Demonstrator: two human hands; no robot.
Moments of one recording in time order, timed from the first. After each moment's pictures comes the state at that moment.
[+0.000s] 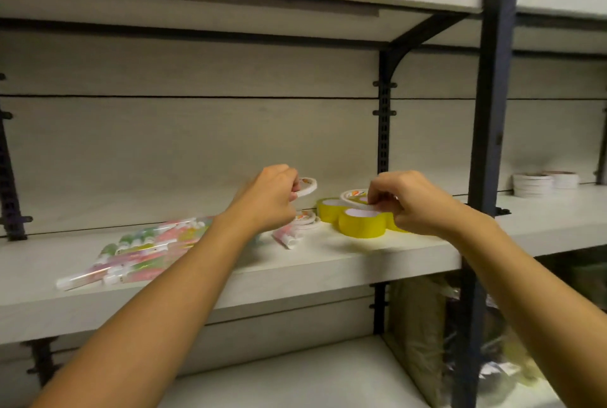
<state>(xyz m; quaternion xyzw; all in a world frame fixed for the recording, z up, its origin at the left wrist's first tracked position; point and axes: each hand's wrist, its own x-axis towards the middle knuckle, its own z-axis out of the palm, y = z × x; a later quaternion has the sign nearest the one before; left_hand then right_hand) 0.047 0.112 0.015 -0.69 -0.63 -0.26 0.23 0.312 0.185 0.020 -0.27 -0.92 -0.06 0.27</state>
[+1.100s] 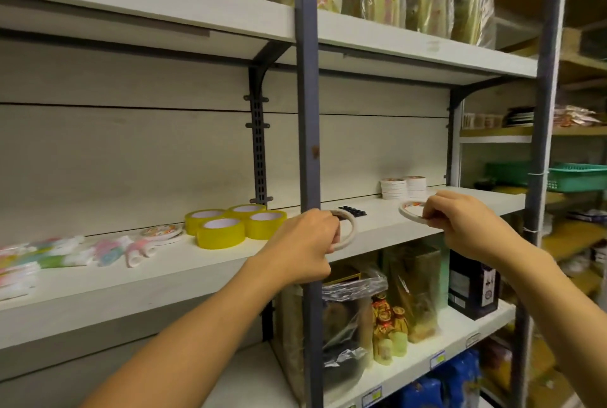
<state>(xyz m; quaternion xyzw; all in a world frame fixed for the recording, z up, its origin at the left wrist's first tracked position) 0.362 0.157 -0.015 -0.82 -0.52 -0.19 0.18 0.642 0.223 -0.008 -0.50 -0.81 -0.13 0.28</state>
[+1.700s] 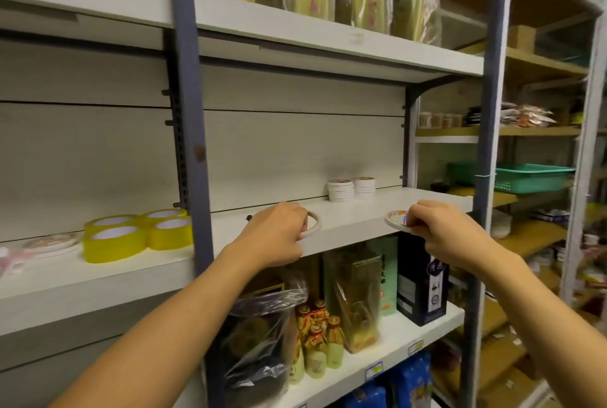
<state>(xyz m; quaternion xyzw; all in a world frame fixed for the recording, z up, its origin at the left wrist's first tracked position) 0.497 0.260 -0.013 -0.78 -0.56 -0.19 0.17 0.801 0.312 -0.022 -0.51 -0.81 -0.13 0.25</state>
